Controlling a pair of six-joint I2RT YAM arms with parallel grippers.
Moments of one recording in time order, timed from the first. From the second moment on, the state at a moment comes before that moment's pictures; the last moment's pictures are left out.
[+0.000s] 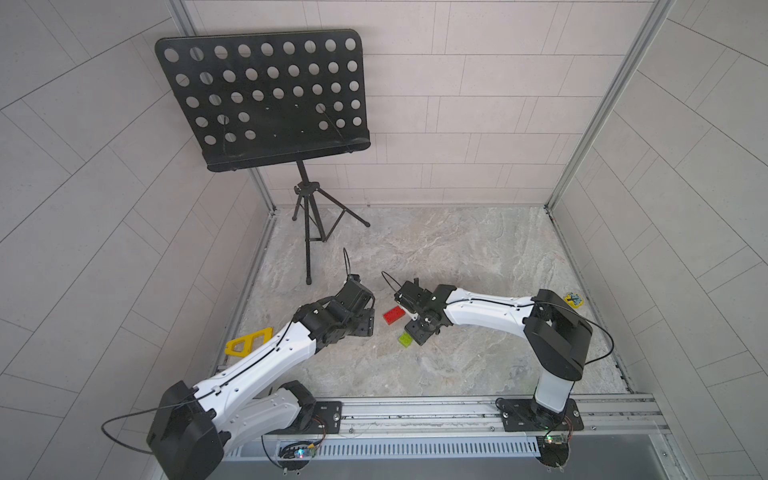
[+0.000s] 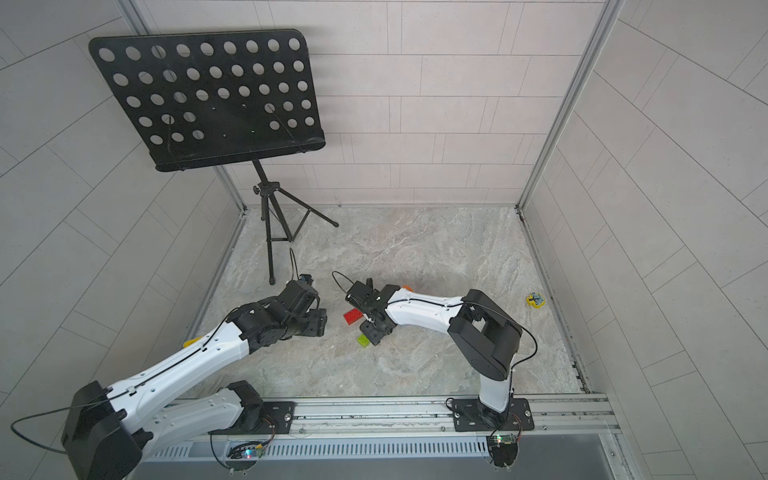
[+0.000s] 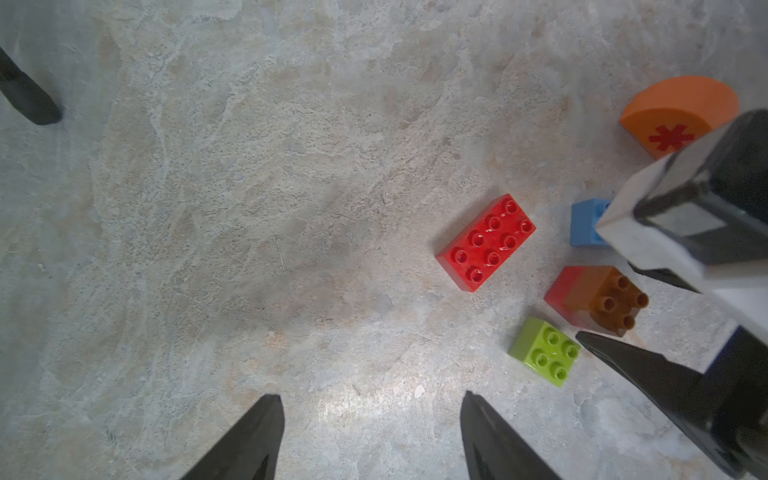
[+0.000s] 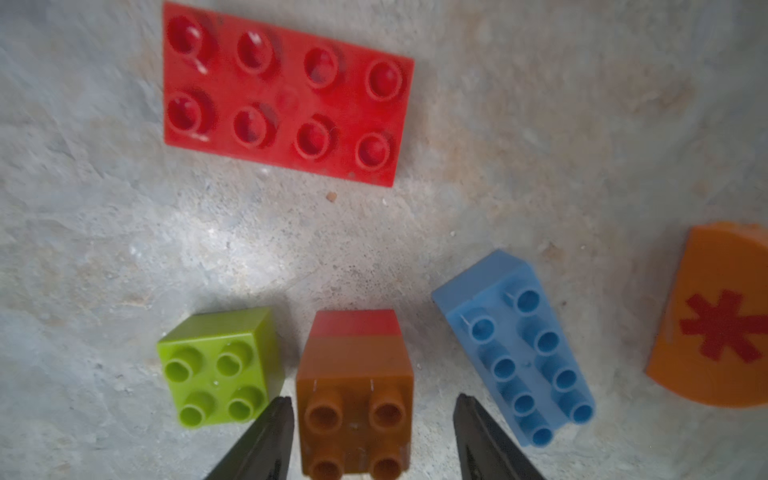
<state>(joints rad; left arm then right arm) -0.69 1.04 0.75 -0.77 -0.18 -0.53 0.92 1.80 1.20 -0.73 0.10 0.20</state>
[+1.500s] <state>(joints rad) -1.05 1.64 0.96 -0.65 -0.15 -0.32 0.63 1.14 0.87 -0.84 0.11 0.23</state>
